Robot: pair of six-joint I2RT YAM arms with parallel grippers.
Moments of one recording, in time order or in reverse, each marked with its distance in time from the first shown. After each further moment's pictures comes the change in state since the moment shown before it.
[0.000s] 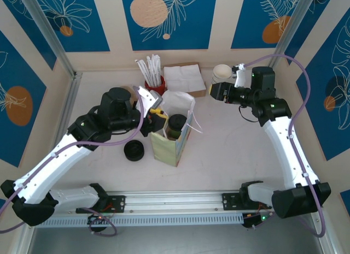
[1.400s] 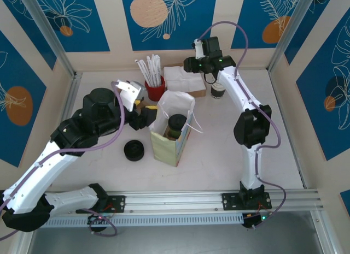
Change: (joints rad) left arm -0.002 -0.076 0.061 -0.034 -0.272 -0.083; right arm 0.168 0.932 0.845 -0.065 0.430 -0.233
